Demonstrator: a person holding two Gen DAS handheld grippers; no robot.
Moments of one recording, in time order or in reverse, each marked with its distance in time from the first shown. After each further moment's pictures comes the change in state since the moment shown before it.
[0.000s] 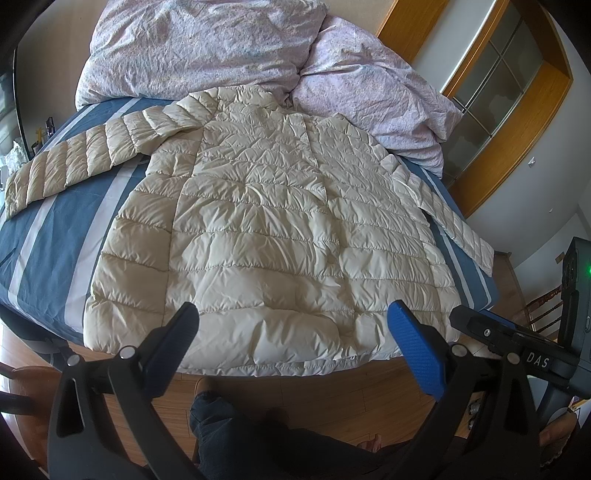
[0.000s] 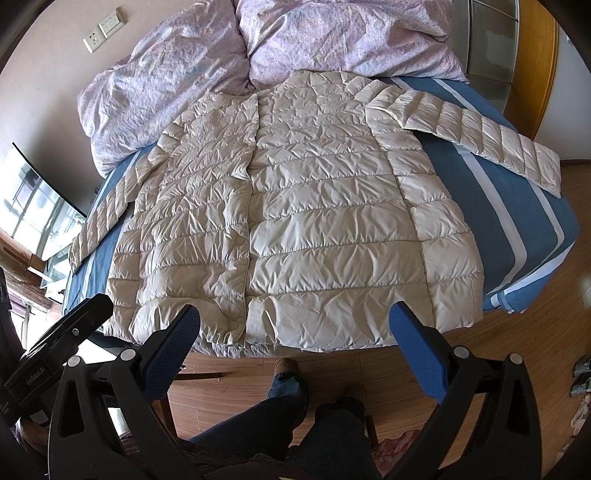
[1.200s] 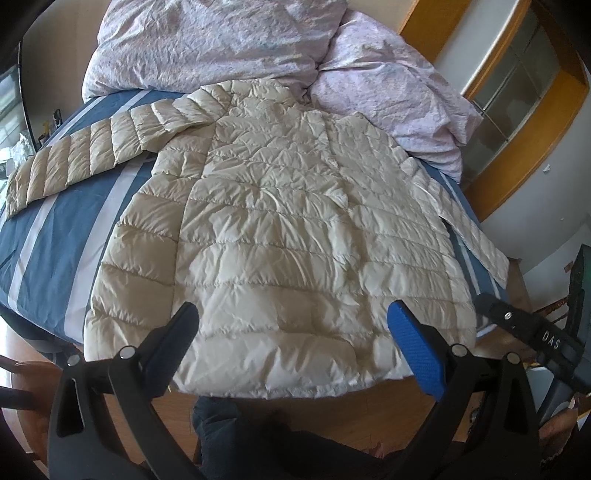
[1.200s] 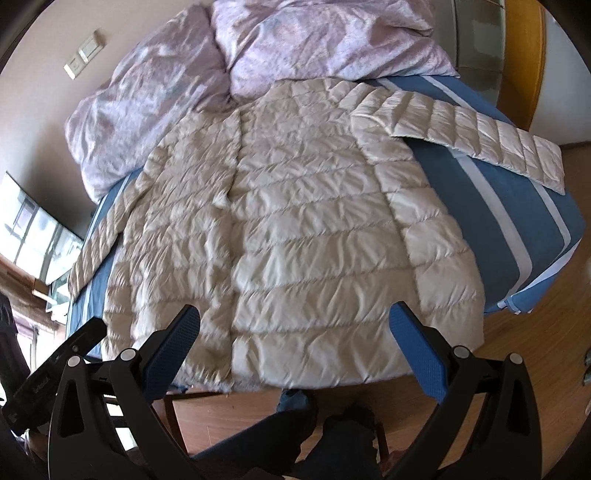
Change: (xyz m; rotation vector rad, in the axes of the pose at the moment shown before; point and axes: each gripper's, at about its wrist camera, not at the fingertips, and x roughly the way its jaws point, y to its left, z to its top) left arm 0.026 0.012 0.022 -0.033 0.022 0.053; right arm 0.022 -0.037 0.035 0.082 -0.039 -0.002
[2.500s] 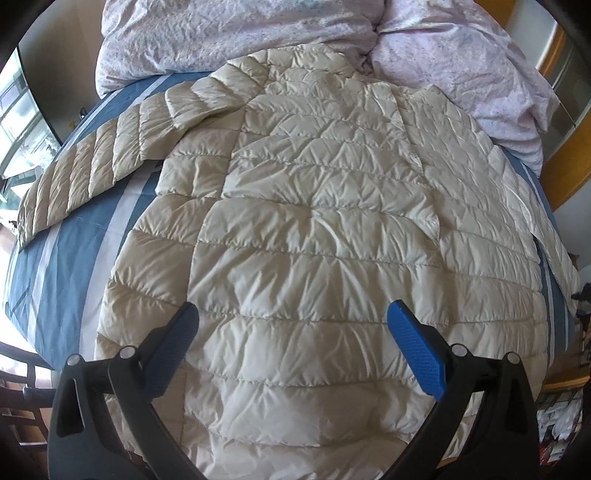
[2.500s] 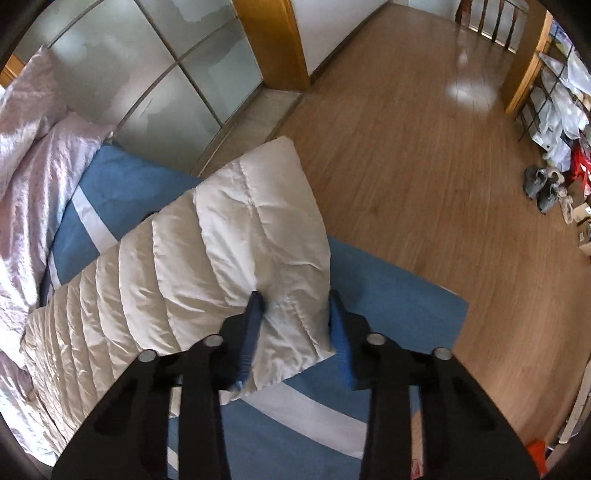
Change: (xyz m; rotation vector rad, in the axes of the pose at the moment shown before) left arm 0.097 0.008 0.065 -0.022 0.145 0.256; right arm 0.055 -0.403 0.138 0.754 0.001 -0.414
